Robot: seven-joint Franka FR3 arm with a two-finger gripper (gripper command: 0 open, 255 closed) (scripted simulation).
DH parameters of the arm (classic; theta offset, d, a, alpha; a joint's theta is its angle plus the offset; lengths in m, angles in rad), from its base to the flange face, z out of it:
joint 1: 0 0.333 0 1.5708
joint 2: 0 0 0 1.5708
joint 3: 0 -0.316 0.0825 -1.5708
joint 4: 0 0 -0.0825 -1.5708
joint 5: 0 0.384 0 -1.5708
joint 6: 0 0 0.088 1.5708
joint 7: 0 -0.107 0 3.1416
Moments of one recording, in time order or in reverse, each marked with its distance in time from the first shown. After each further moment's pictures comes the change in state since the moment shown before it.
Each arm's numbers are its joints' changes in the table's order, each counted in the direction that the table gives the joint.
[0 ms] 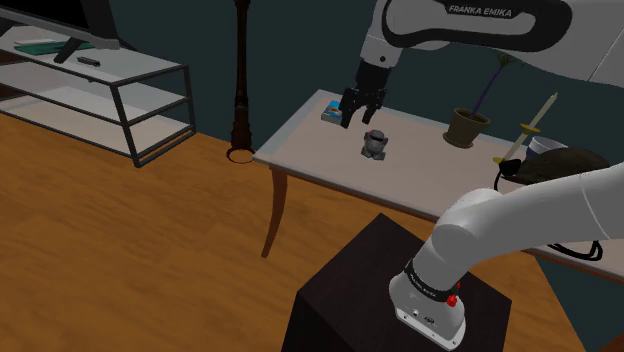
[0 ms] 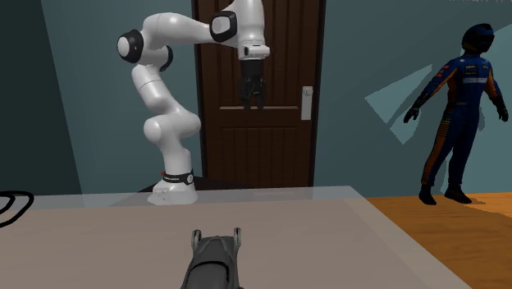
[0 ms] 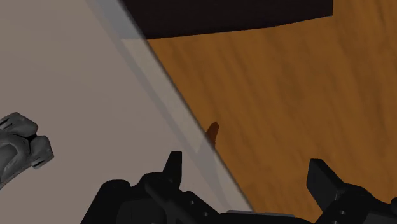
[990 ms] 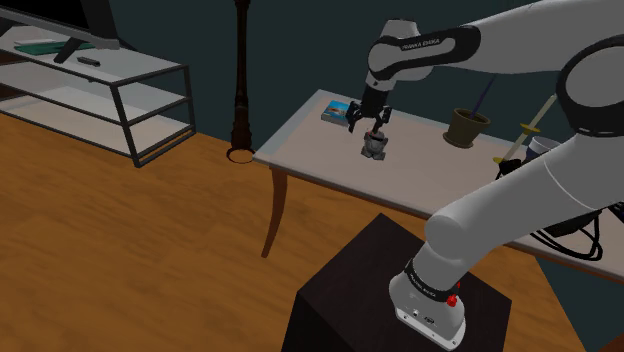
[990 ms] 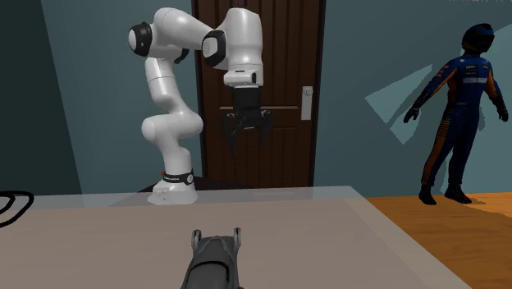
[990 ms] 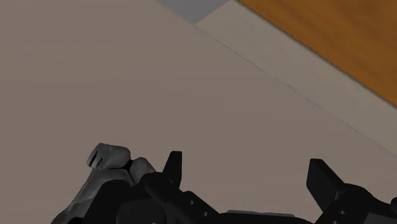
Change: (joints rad) arm -0.214 -0.280 0.112 -0.011 -0.105 -0.308 -0.186
